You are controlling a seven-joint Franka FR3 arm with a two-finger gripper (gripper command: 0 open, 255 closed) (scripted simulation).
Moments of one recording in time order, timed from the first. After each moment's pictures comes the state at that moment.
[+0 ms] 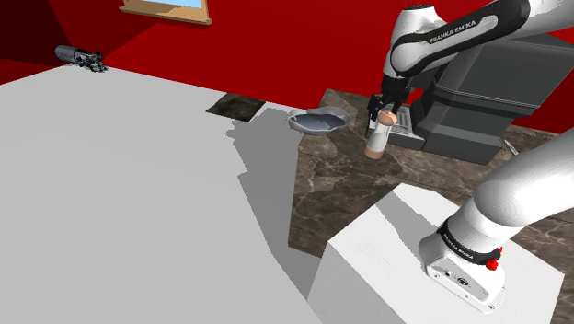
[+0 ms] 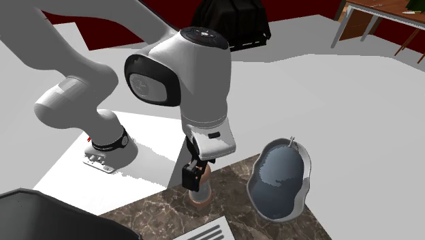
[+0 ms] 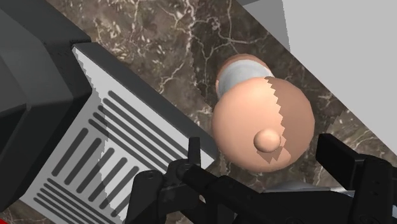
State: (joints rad) arm -0.13 -0.31 -0.16 -2.50 -0.21 2.21 0.11
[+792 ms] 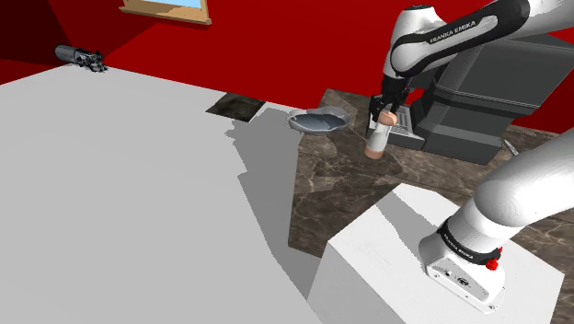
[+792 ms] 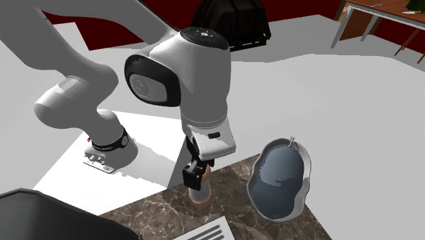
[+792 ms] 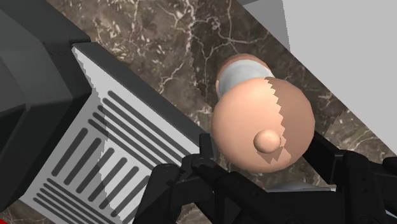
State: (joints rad) arm -0.13 -0.31 -0.16 -2.51 -0.21 2.21 0.11
